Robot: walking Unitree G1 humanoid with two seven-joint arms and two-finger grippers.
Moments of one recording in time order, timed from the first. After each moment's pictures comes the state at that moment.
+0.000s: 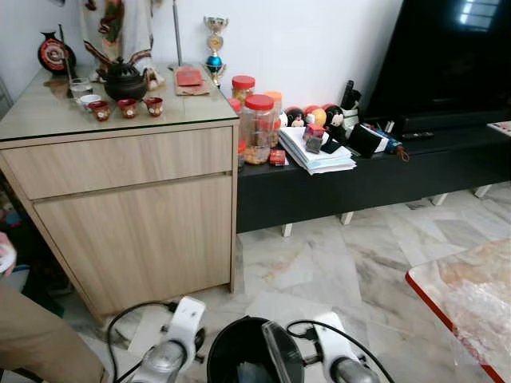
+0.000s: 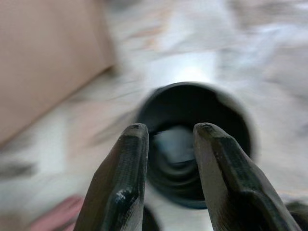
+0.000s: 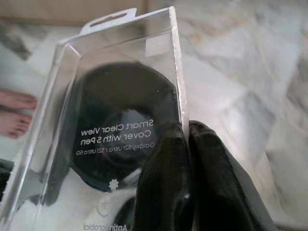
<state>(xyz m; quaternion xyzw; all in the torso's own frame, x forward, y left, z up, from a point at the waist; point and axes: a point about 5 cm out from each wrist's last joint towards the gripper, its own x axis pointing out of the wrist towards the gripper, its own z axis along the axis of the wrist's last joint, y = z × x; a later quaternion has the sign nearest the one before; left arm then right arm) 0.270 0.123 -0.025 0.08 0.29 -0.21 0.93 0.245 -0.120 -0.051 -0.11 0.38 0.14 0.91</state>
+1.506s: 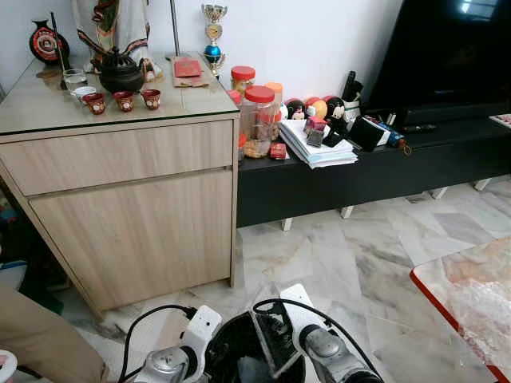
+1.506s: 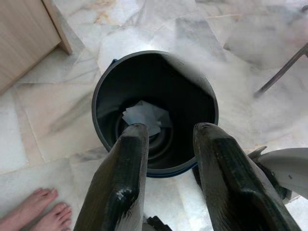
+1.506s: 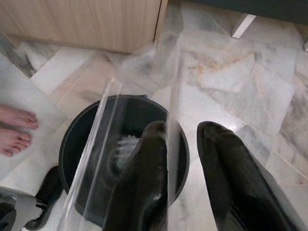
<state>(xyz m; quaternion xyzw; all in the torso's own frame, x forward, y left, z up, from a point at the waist) 0.254 0.137 -0.036 0.08 0.33 -0.28 0.90 0.272 -0.095 -0.028 -0.14 0.33 0.15 0.92</state>
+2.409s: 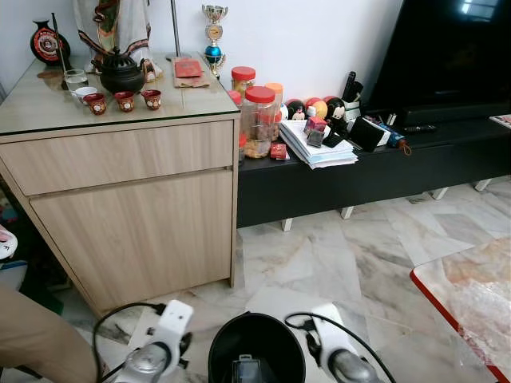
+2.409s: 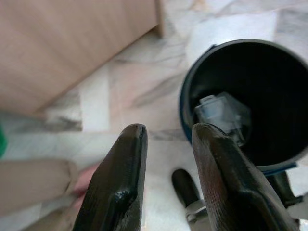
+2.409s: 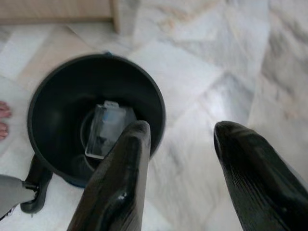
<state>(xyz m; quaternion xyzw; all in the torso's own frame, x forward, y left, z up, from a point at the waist) 0.252 0.192 -0.038 0.13 0.34 -0.09 0.93 0.231 -0.153 -0.060 -0.09 0.40 0.06 0.91</state>
